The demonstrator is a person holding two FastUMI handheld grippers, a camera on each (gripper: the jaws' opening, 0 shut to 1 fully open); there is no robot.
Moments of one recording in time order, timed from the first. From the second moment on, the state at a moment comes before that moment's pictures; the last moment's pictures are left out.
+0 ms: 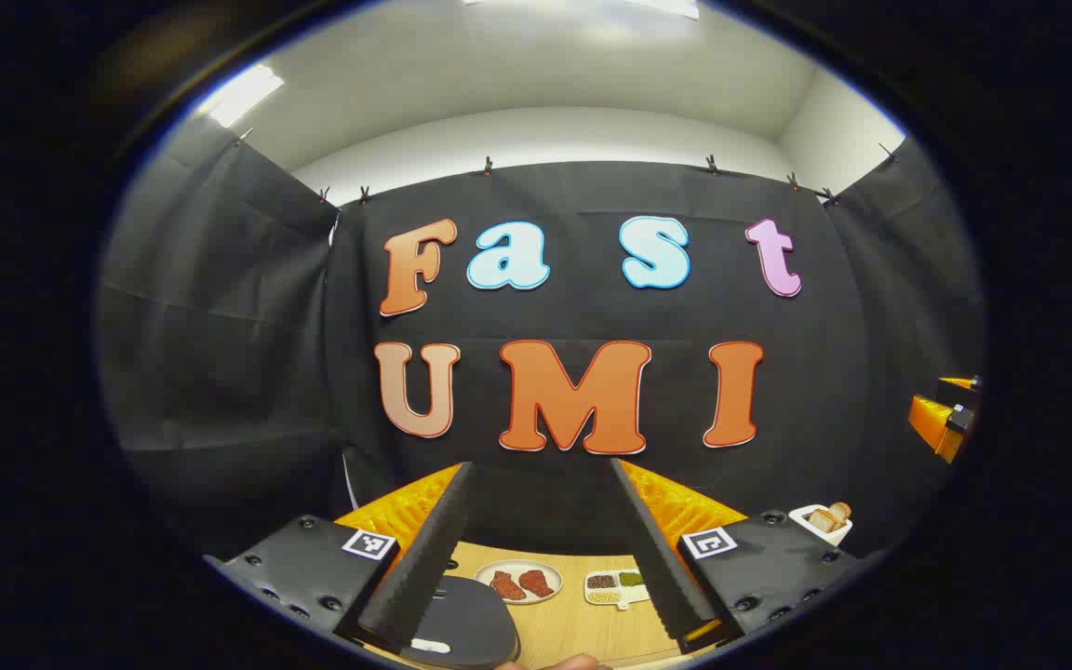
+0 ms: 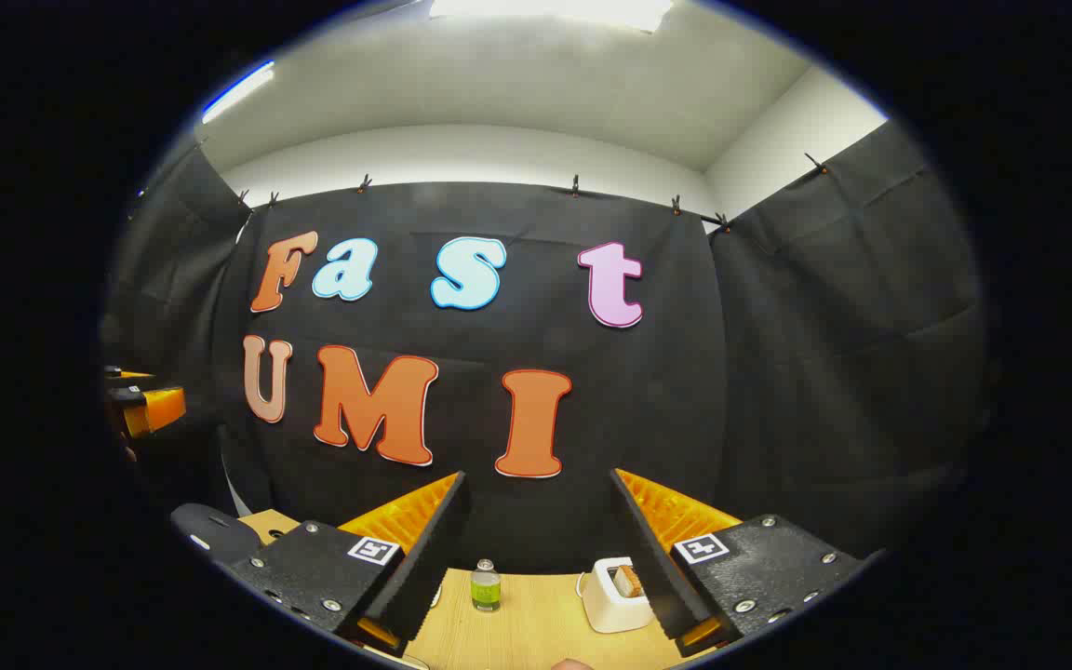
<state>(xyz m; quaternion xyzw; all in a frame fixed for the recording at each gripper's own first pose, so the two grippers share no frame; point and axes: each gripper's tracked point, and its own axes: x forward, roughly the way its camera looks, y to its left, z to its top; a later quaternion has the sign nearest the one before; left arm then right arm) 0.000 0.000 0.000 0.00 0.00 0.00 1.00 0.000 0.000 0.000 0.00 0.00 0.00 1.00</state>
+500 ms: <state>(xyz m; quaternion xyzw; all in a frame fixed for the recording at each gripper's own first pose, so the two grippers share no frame) 0.004 -0.026 -0.005 0.02 0.02 -0.03 1.00 0.000 -0.001 -0.015 0.01 0.02 0.01 1.00</state>
